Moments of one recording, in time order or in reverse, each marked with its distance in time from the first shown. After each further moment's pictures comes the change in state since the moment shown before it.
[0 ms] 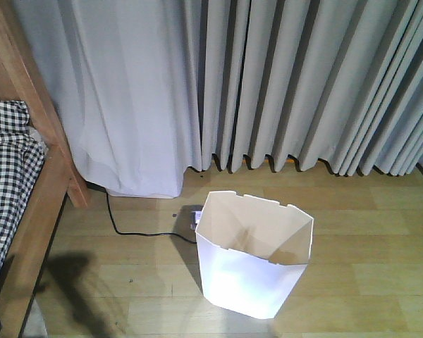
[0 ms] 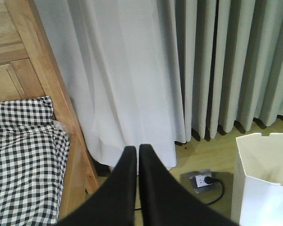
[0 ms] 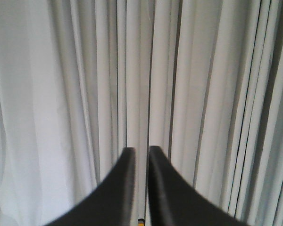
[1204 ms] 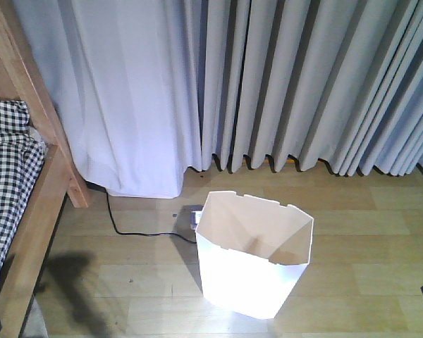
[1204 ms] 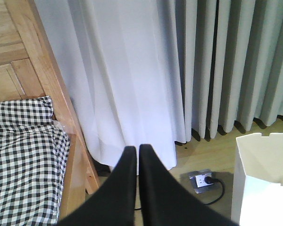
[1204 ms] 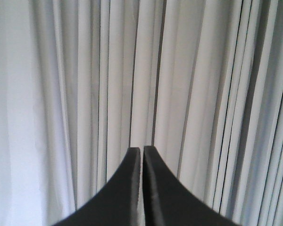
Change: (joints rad) left arm 0.000 0.000 0.000 0.000 0.000 0.000; right arm 0.090 -0.110 0.326 -0.472 -0.321 0.404
